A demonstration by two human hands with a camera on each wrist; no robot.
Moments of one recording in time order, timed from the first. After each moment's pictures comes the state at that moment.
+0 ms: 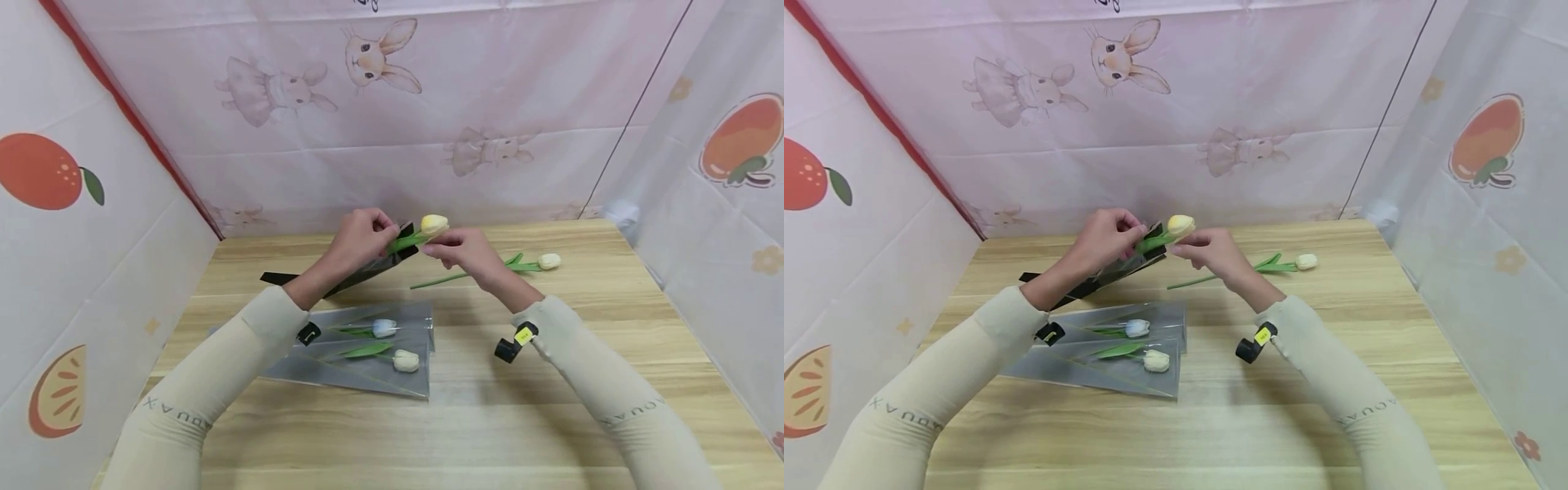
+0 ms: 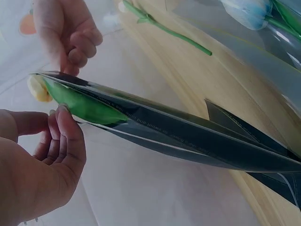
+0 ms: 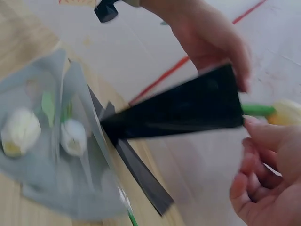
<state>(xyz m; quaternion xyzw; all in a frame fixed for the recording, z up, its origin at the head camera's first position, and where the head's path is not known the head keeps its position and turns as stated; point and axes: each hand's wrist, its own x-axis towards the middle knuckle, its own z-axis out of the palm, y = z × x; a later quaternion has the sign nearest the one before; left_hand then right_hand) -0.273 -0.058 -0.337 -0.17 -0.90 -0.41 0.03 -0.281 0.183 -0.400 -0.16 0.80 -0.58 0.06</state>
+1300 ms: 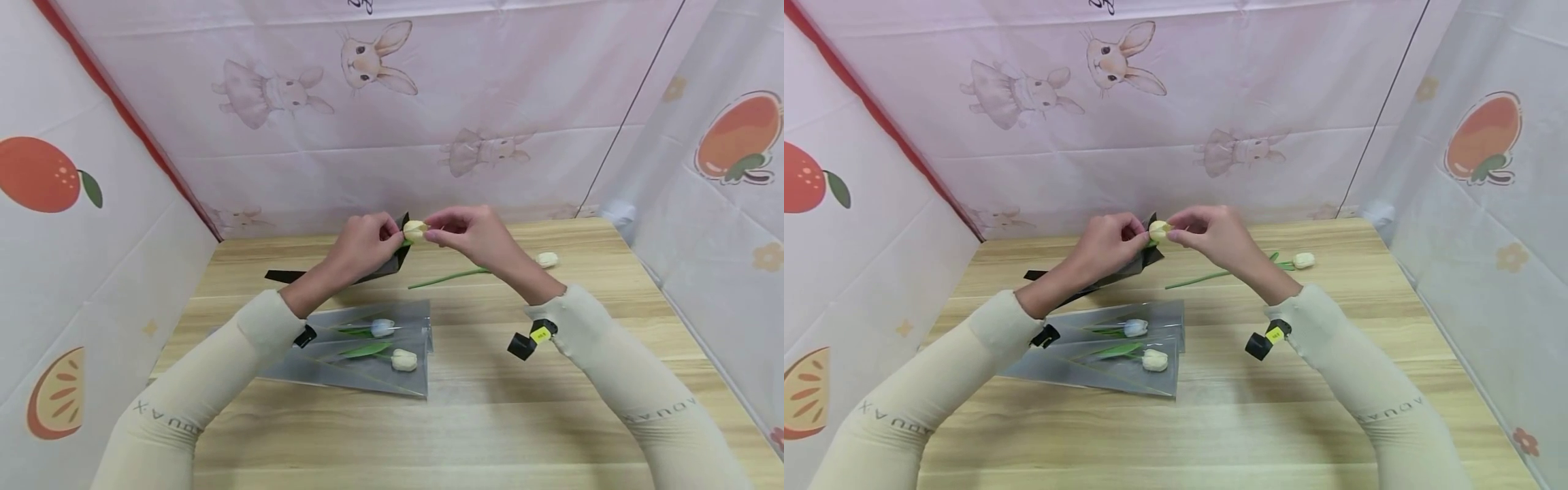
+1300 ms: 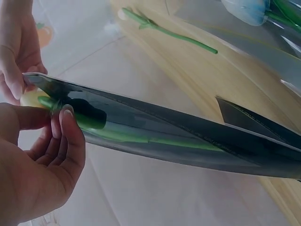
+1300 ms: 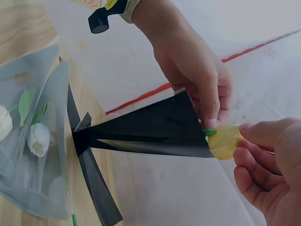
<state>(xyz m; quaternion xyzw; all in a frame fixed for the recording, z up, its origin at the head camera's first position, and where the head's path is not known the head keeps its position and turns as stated) -0.260 -0.048 -0.329 -0.23 -0.93 -0.28 0.09 -0.252 0.185 -0.335 -0.24 0.83 -0.49 -0.08</state>
